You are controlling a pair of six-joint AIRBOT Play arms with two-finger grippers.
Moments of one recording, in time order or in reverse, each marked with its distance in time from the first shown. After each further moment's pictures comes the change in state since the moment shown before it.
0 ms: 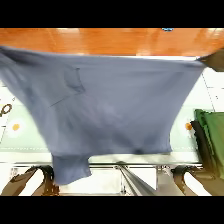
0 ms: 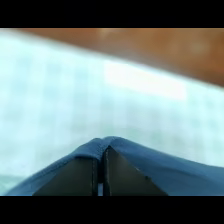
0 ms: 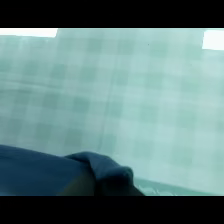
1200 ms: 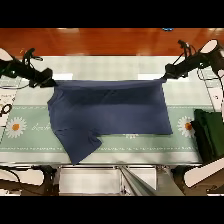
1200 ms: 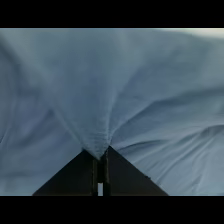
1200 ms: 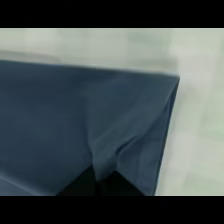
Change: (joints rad) left arm -0.099 -0.702 0.067 0.046 -0.114 0.098; right arm -0.023 -0.835 0.298 0.077 0.080 -0.079
